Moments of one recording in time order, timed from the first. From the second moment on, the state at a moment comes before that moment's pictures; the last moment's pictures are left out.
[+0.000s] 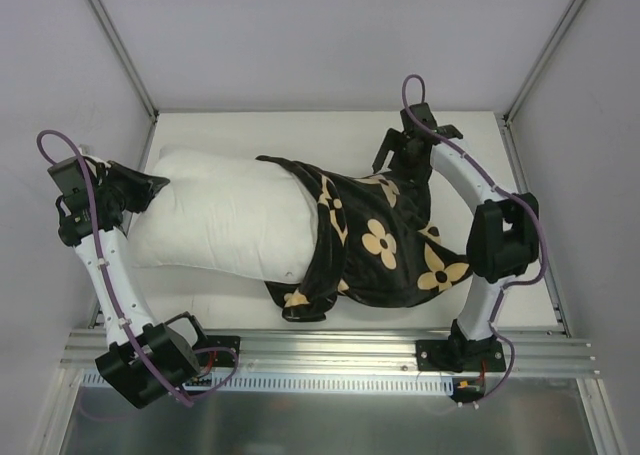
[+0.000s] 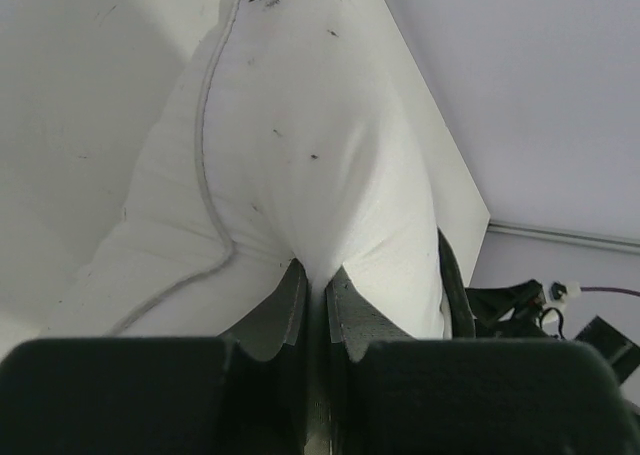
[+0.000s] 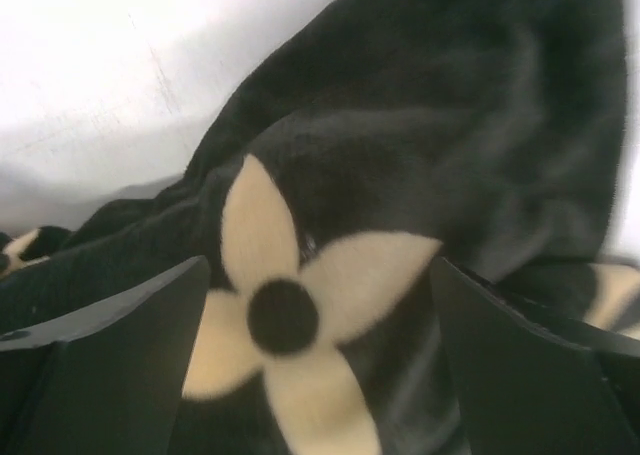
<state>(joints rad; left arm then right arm) 0.56 1.05 1.09 -0.65 0.58 -0.71 0.31 1.85 1.62 -0.81 0.05 0.64</state>
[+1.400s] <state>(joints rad) 0.66 1.03 1.25 -0.80 0.70 -0.73 -0.36 1.06 1.31 -0.88 0.03 0.65</state>
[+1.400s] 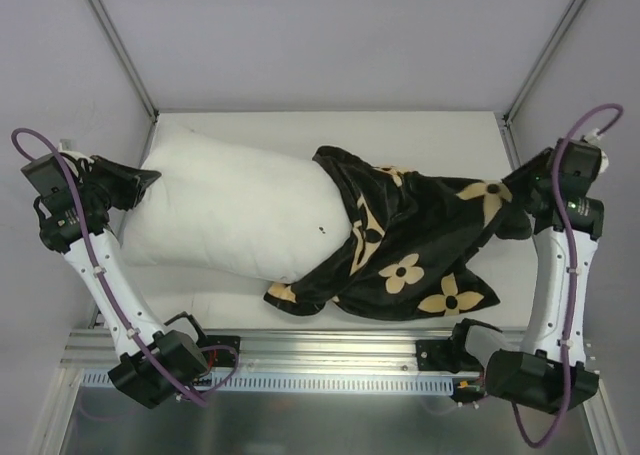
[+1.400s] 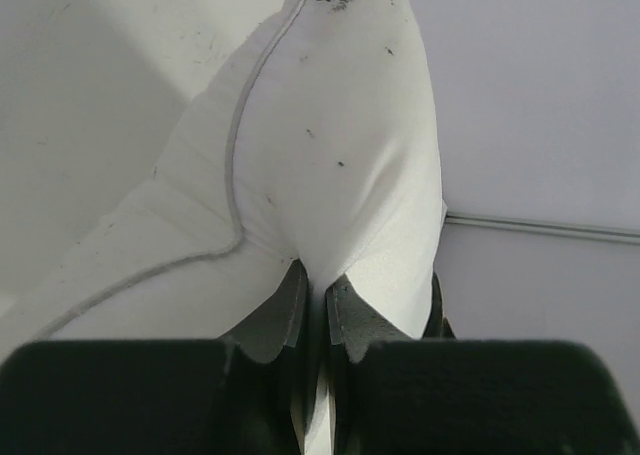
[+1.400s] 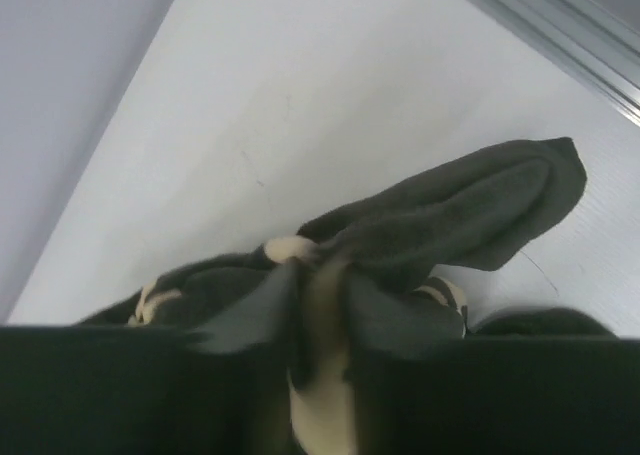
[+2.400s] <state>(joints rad) 0.65 0.96 1.21 -0.78 0.67 -0.72 0.75 1.85 1.88 -0.81 0.25 0.36</state>
